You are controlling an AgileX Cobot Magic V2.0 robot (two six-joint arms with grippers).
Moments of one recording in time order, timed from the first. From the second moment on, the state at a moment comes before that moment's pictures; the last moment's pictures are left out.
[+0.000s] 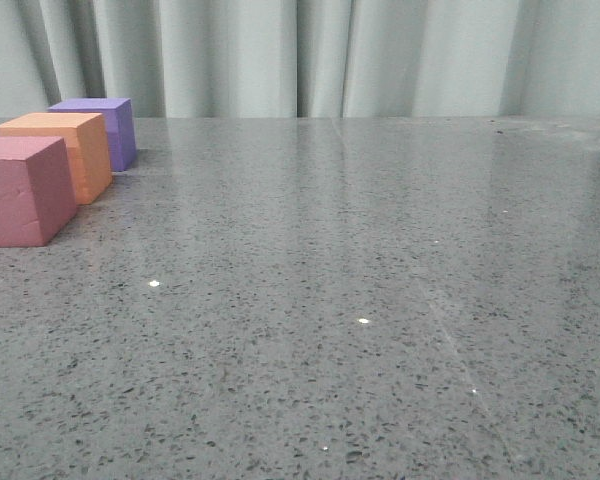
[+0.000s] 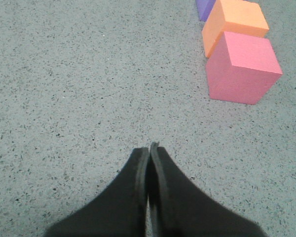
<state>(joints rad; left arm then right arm) -0.38 0.22 -0.56 0.37 1.02 -0.63 0.12 0.63 -0.82 -0.06 1.18 0.16</state>
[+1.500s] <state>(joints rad) 0.01 0.05 -0.11 0.08 0.20 0.06 0.12 0.63 -0.82 -0.06 1.18 0.16</state>
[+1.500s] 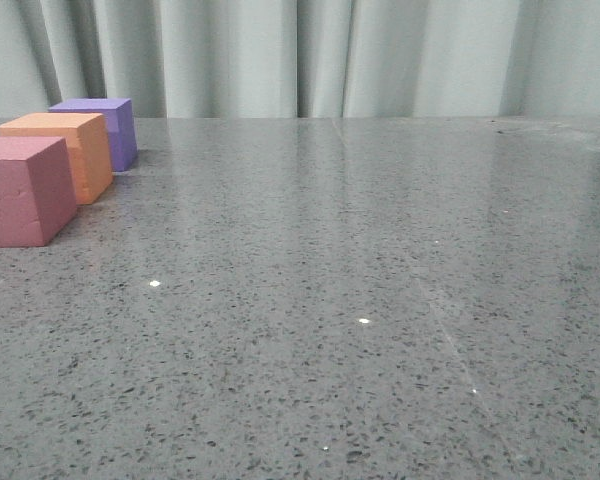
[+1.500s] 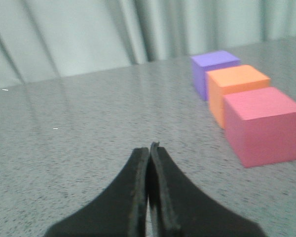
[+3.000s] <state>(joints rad) -0.04 0.00 0.00 0.11 0.13 -0.08 0.12 0.63 -0.82 -0.06 1.18 0.16</state>
